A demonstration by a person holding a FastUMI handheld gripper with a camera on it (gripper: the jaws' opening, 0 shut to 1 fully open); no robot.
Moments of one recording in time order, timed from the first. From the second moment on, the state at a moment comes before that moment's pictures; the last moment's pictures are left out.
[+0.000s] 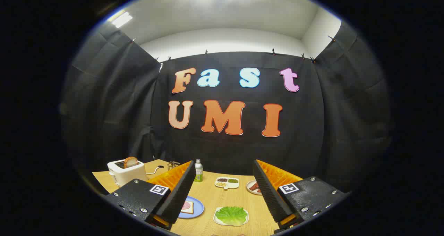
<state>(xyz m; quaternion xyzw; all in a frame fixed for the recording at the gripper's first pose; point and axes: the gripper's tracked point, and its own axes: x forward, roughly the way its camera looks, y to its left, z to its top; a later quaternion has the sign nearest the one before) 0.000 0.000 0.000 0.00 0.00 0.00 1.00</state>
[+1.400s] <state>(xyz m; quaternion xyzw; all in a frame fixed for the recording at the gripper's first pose) 0.029 0.010 -0.027 0.03 0.05 0.04 1.00</state>
